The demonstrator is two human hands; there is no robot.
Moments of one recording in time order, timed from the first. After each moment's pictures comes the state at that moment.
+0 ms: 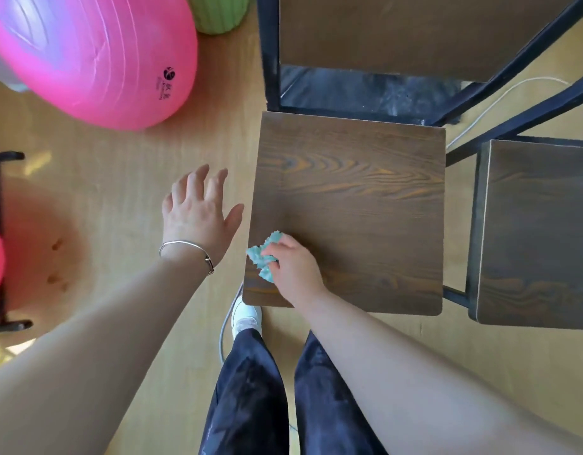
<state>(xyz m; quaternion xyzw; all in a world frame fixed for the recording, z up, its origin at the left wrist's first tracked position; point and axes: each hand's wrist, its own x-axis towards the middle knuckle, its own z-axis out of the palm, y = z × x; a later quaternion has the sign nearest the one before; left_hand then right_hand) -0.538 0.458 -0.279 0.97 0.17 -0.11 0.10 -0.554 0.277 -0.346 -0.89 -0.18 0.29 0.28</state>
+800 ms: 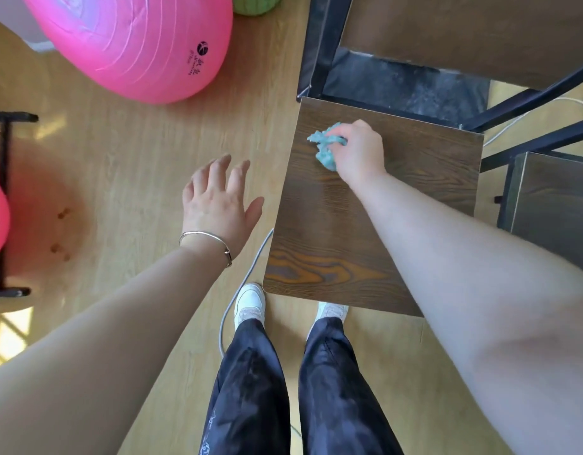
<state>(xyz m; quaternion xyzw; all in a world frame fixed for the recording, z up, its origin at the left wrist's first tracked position) -0.563 0.475 -0.289 0.97 0.18 -0.10 0.12 -0.386 0.307 -0.335 -0.95 -0.07 0.17 0.25</state>
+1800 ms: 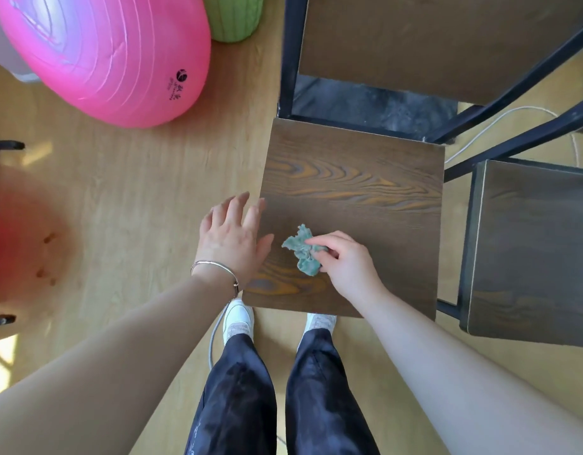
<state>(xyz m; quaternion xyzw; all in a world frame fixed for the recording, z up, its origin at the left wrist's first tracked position) -0.562 0.425 -0.286 0.98 0.11 -0.14 0.11 -0.518 0.211 -0.312 -0.86 -0.07 0.29 0.42</state>
